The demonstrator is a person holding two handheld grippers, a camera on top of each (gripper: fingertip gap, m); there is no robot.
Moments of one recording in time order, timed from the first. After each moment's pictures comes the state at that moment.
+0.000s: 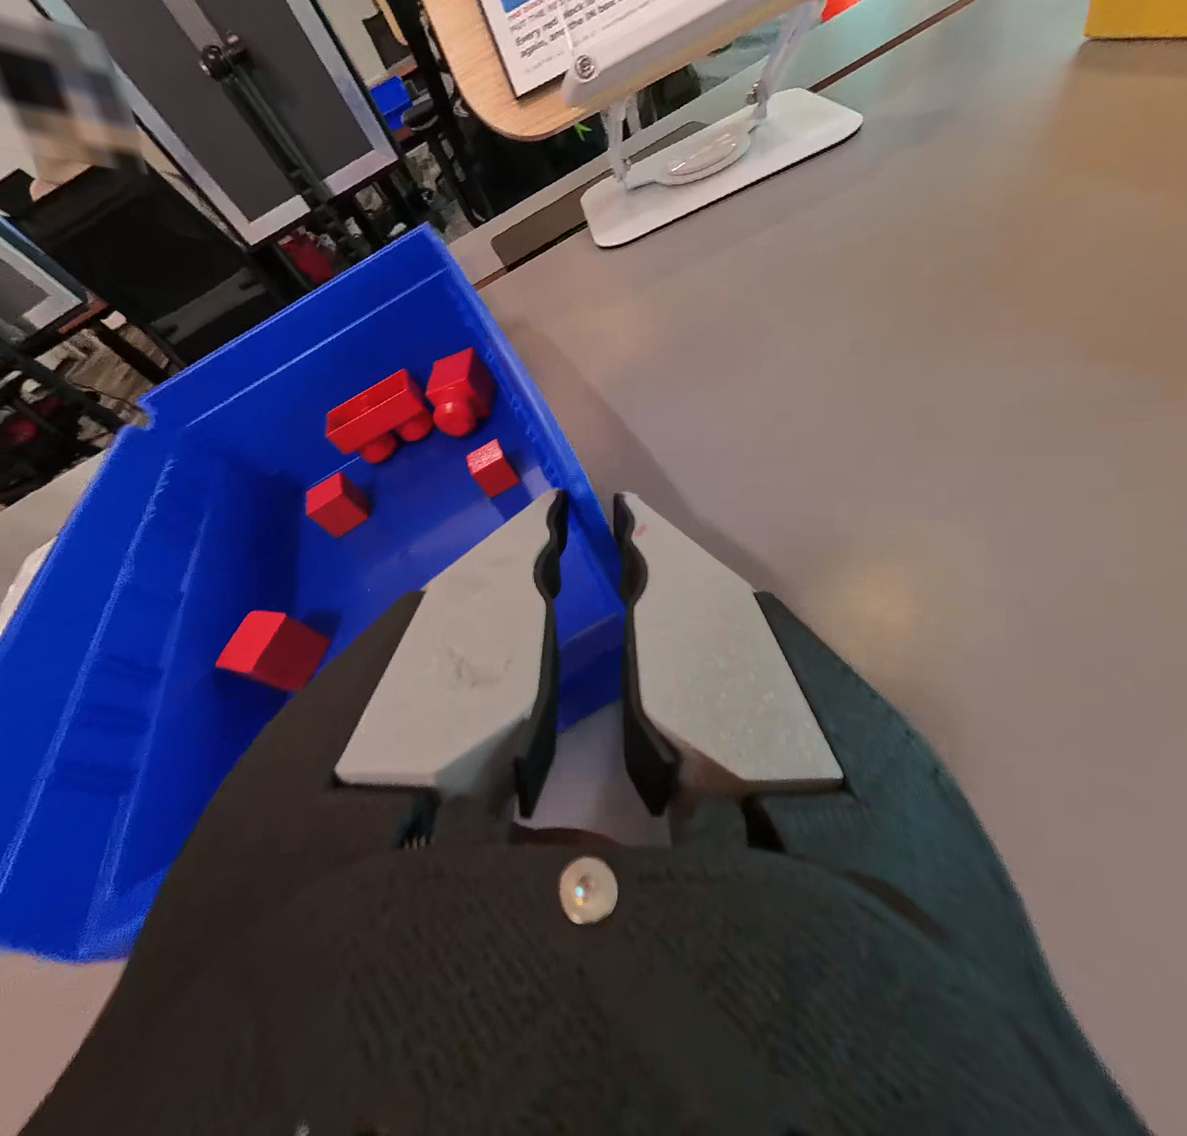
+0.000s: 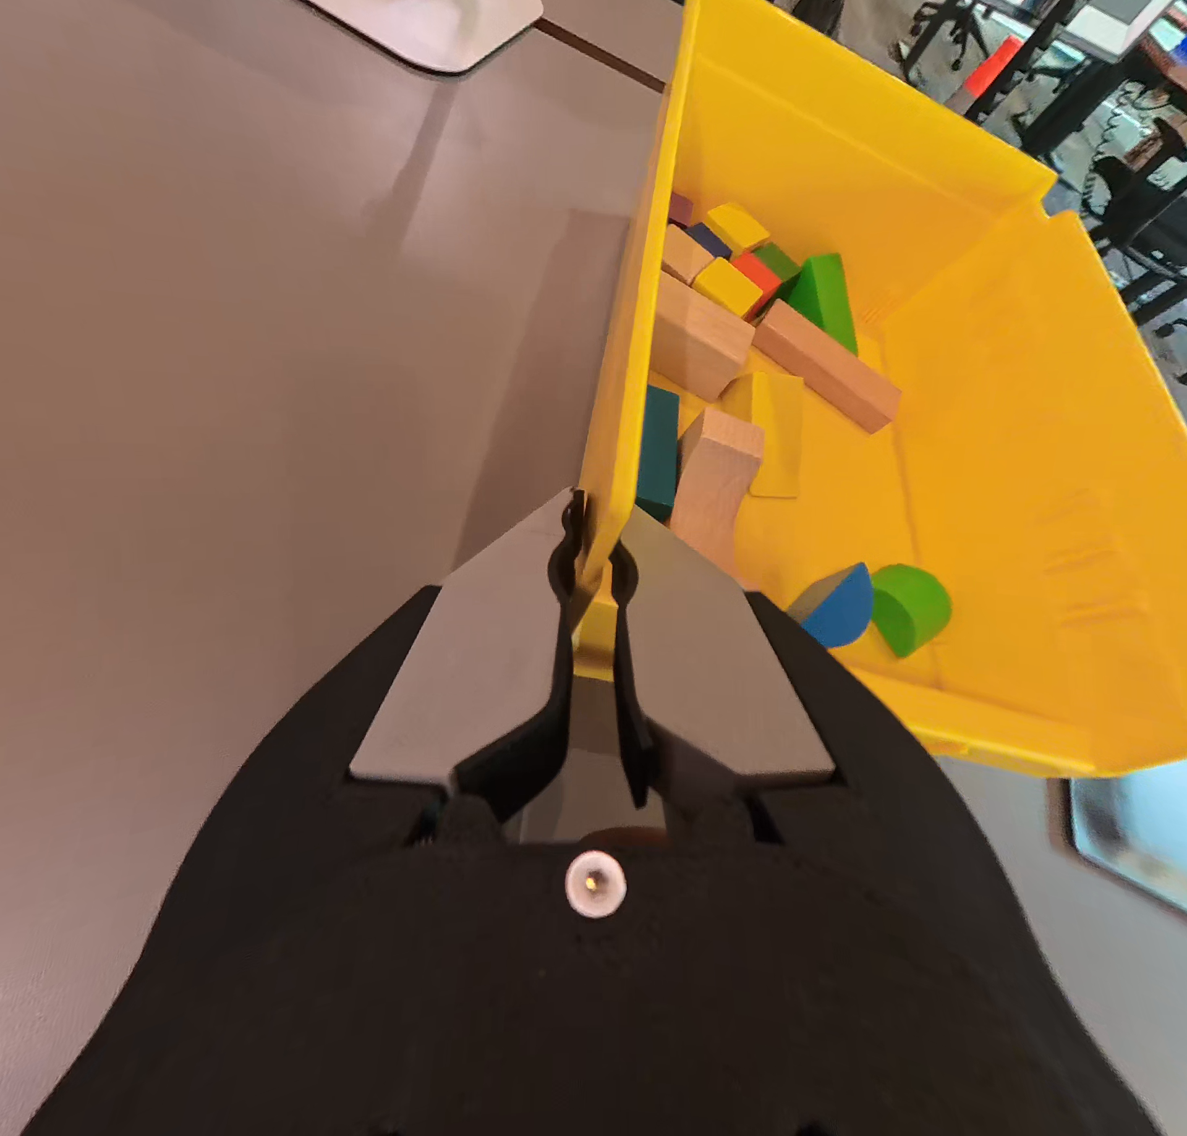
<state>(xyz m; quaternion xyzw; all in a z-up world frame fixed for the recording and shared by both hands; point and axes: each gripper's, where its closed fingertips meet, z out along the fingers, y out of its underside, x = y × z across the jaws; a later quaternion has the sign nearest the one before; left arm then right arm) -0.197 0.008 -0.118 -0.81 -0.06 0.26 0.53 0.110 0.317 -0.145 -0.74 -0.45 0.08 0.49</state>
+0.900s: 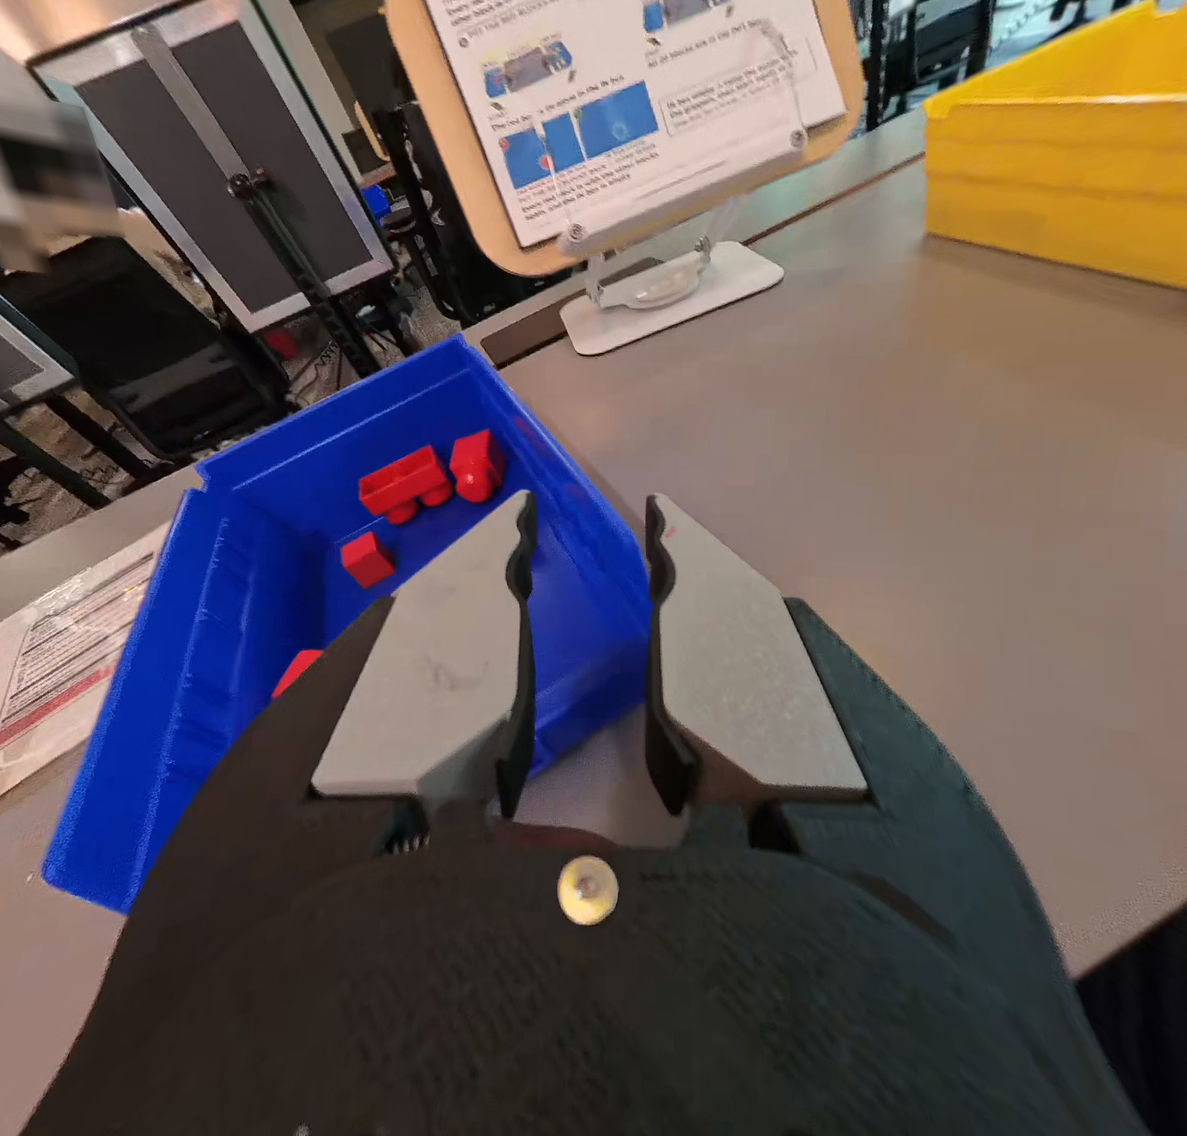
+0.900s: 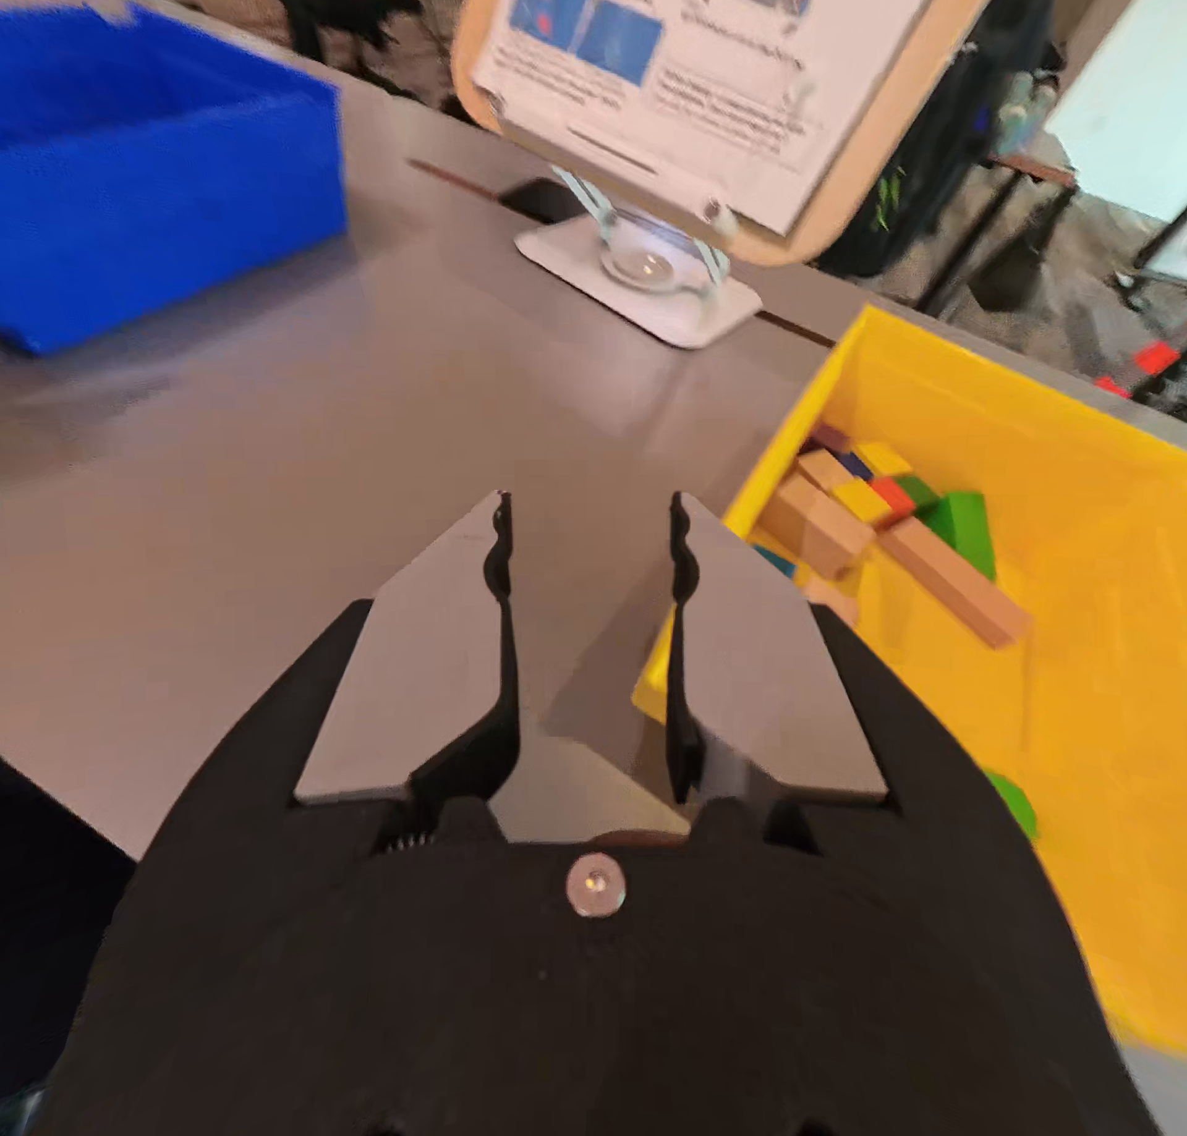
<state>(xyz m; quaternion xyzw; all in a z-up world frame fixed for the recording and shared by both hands) -0.180 -0.011 -0.062 -0.78 -0.04 0.22 0.59 0.070 0.233 -0.064 -0.63 -0.52 0.28 0.50</state>
